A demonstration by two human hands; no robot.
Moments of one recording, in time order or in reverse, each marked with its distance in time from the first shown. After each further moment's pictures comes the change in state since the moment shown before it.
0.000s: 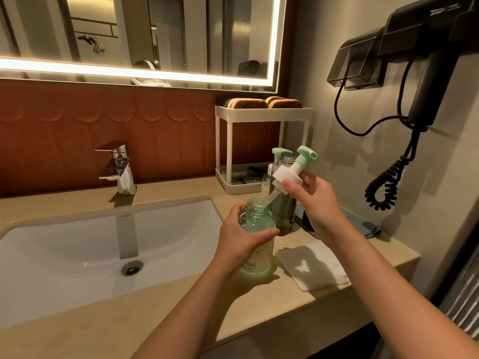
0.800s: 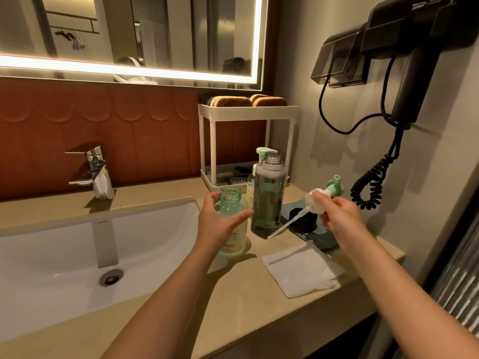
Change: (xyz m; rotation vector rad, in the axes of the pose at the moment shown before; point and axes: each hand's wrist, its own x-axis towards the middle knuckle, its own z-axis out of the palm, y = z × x) left_hand 0.045 -0.005 0.006 0.031 0.127 -0.033; right_hand 0.013 0.048 -0.078 -0.130 0.418 0.411
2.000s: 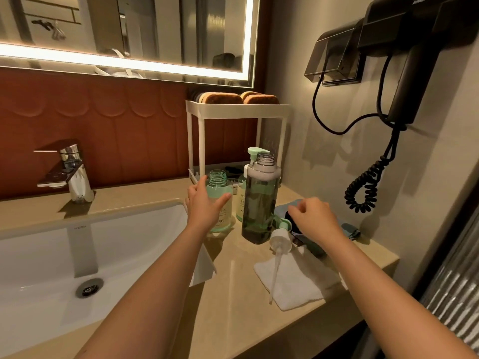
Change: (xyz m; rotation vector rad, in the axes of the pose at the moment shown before) left_hand 0.067 -0.014 0.014 0.254 0.038 -0.068; right_hand 0.020 0.009 0.027 -0.893 -0.015 -0.275
